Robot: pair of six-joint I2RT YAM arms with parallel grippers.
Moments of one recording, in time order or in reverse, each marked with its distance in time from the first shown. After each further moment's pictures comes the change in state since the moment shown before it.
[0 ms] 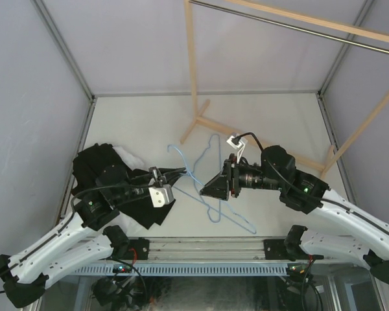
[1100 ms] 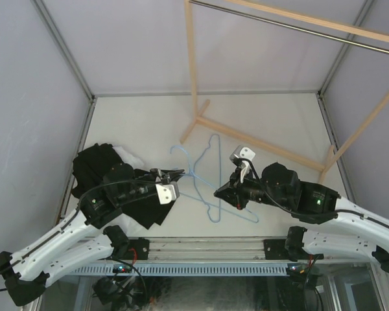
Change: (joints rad) left arm 0.000 0.027 0.000 -0.090 -0.081 0.009; right arm 0.200 -0.105 -0.002 -0.256 0.489 -0.369
